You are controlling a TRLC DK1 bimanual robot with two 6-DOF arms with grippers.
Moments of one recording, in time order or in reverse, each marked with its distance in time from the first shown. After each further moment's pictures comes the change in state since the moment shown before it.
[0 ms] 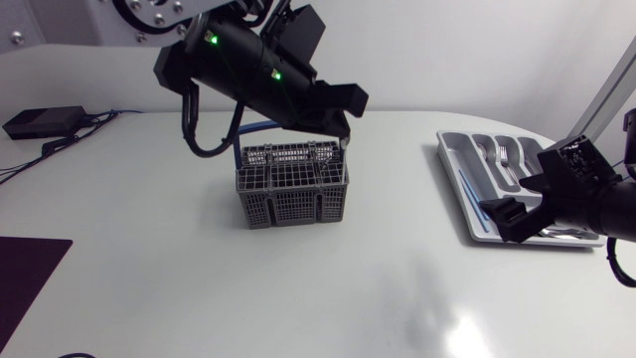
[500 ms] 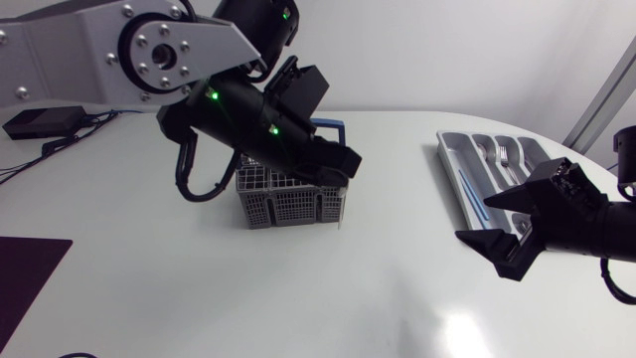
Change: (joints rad) left arm -0.035 -0.047 -0.169 0.000 0.068 0.033; right arm 0.021 -0.042 -0.035 -0.131 -0.270 -0.178
